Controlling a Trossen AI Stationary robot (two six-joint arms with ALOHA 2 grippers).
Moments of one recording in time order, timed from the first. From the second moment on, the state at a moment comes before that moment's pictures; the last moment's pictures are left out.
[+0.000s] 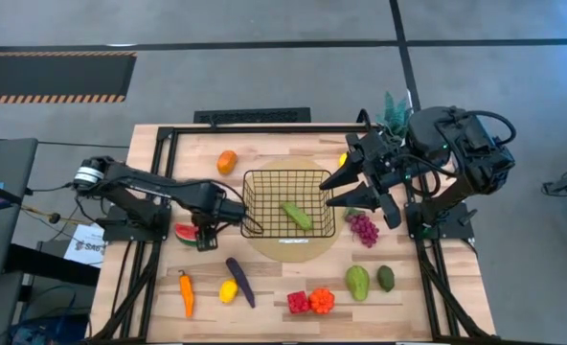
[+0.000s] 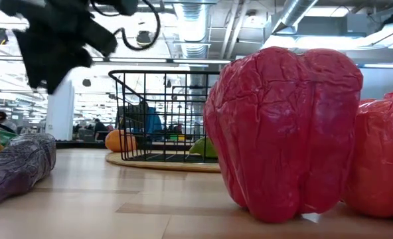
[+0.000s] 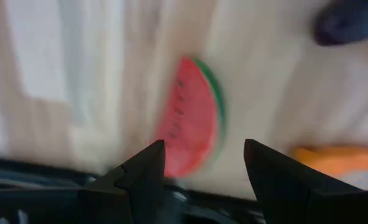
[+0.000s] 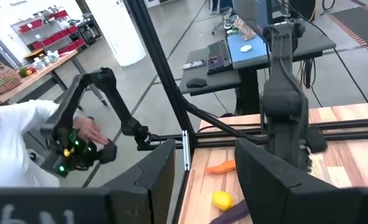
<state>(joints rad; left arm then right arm) -0.15 1.48 1.14 -1.38 0.07 -0.40 0.24 1.57 2.32 -0.95 -0.08 0.31</state>
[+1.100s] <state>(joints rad) -0.59 1.59 0.96 -1.28 -0.05 -0.85 0.24 1.58 2.32 -0.95 -0.11 0.26</state>
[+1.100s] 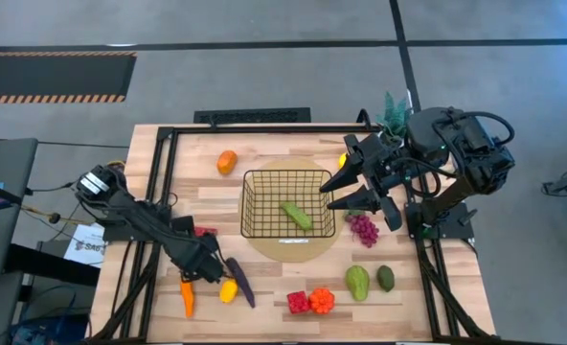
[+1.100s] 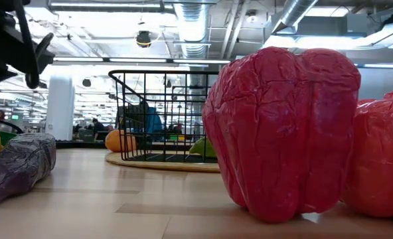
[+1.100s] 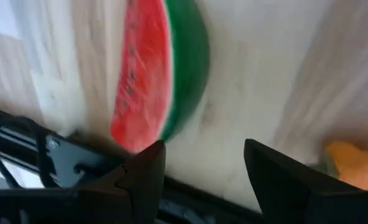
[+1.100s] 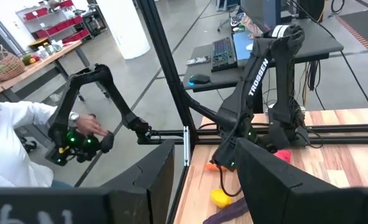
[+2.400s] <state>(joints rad) -0.44 1.59 0.76 -0.97 0.06 -0.58 0.29 1.58 2.32 -0.91 -0.10 0.29</state>
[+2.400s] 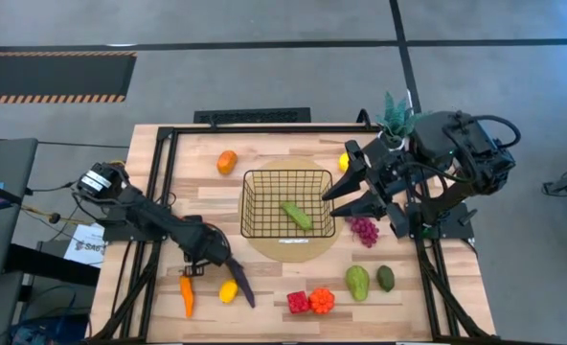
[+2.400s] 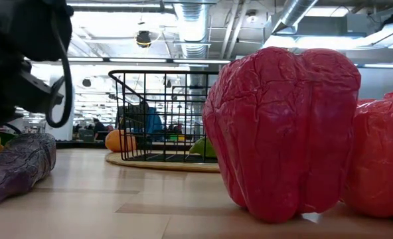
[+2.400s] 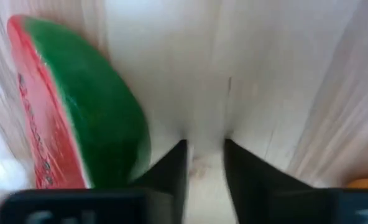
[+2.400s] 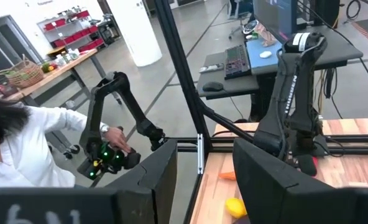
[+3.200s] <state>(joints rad) -0.35 1.37 0.81 -1.05 0.10 -0.58 0.29 1.58 2.32 -0.89 -0.10 0.29</state>
